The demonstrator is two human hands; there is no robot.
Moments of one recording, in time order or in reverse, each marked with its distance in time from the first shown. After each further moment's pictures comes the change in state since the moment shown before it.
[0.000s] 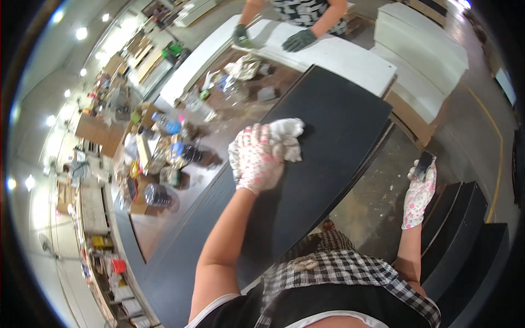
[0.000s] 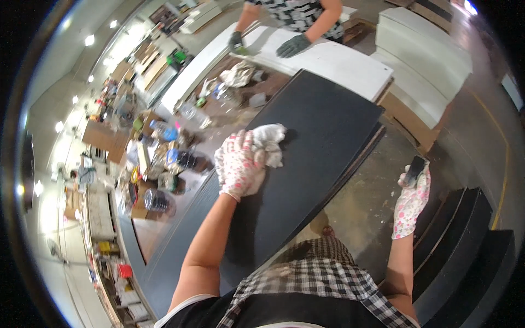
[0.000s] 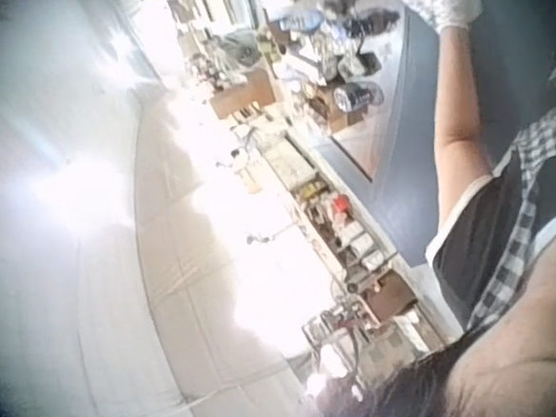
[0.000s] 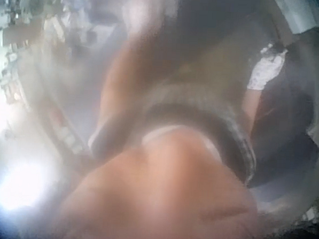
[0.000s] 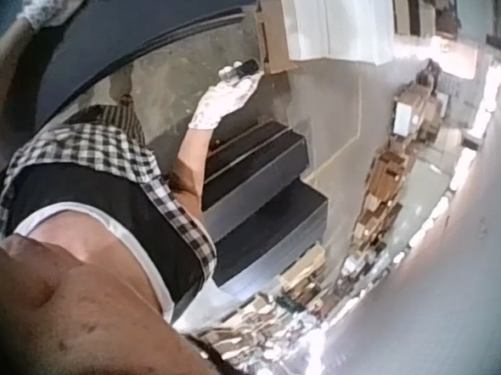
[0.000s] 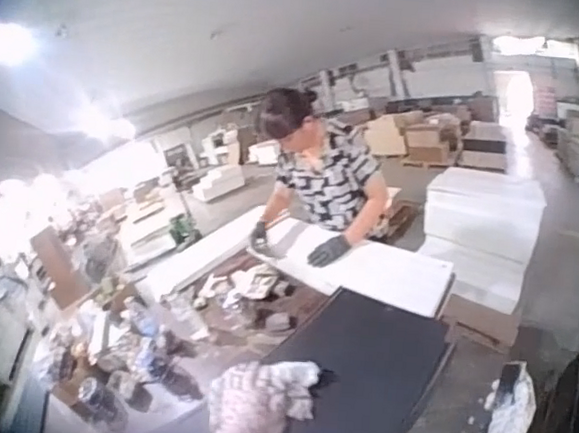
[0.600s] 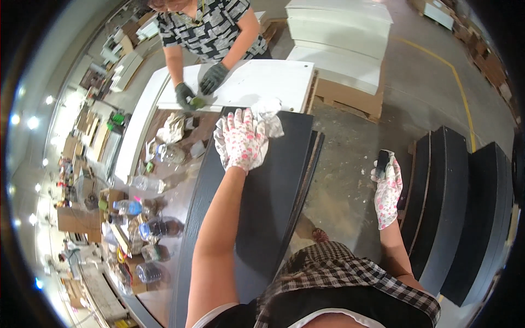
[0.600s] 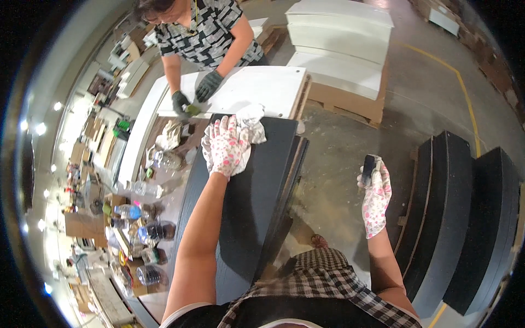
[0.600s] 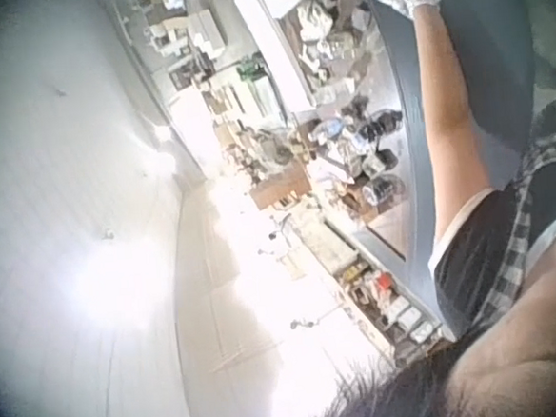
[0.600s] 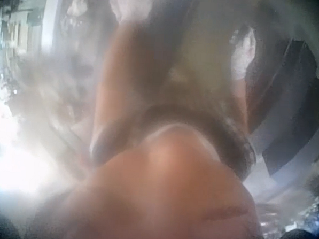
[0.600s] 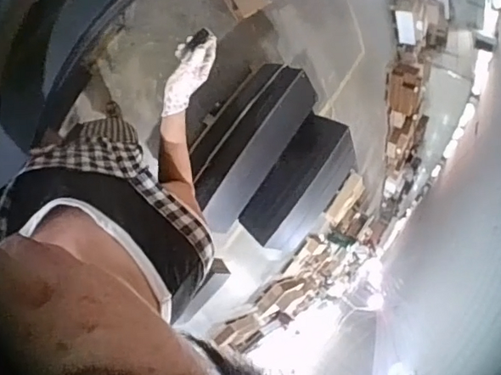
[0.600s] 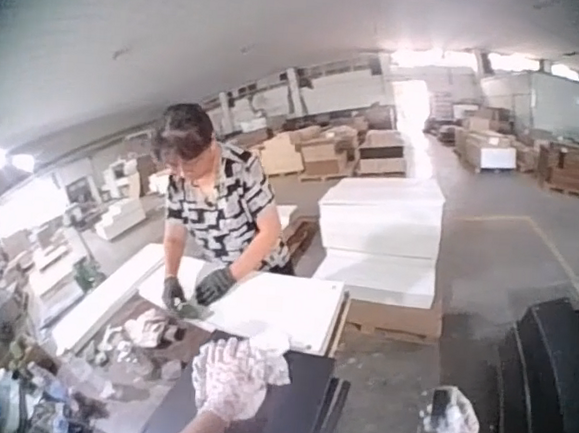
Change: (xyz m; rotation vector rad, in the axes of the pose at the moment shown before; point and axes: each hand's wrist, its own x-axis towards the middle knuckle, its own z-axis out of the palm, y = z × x) left_hand 0.180 0.108 0.076 0.055 0.009 0.297; right_hand 0.007 0.012 -0.030 0.029 0.147 -0.023
